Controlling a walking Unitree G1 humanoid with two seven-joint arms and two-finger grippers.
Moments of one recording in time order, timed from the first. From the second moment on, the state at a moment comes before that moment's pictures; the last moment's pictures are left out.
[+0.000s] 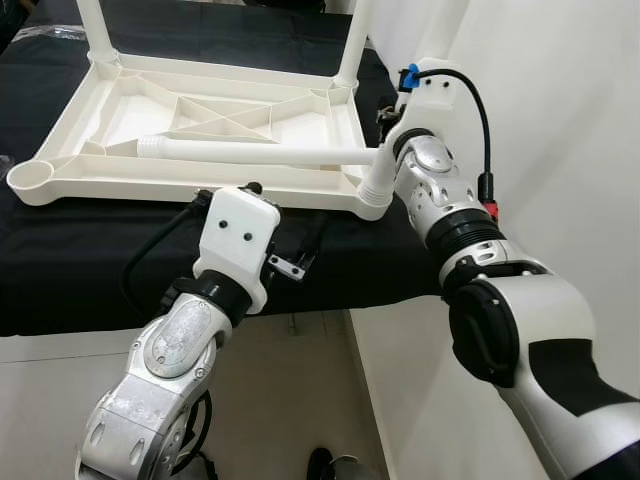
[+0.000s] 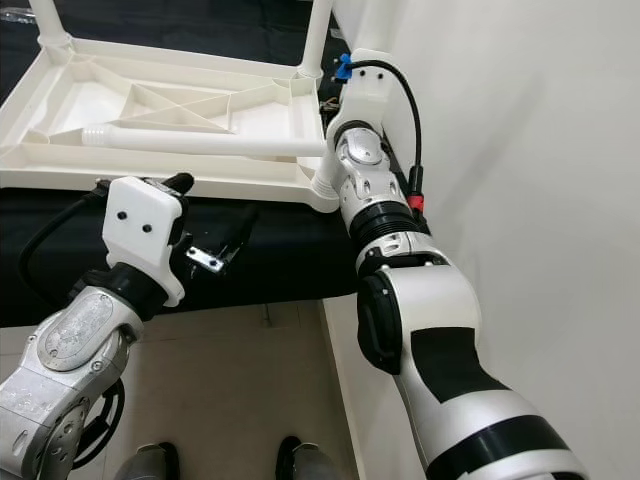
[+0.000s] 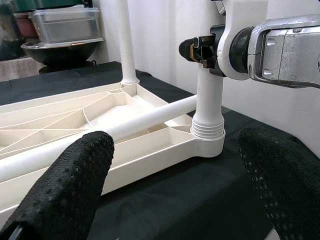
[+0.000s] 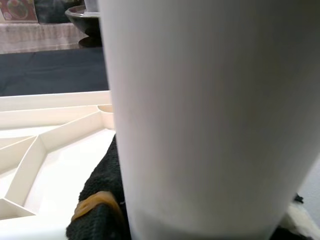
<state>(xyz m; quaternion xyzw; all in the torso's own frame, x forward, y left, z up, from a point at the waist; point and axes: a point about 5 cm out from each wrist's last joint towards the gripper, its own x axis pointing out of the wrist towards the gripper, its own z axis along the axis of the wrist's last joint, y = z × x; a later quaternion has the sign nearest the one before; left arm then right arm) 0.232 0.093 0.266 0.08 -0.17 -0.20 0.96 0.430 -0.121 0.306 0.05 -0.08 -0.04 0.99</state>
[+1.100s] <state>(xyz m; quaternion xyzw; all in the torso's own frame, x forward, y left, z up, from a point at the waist) 0.235 0.092 0.266 0.08 -0.17 -0.20 0.96 0.399 -0.086 0.335 0.09 -0.14 0.53 0.83</state>
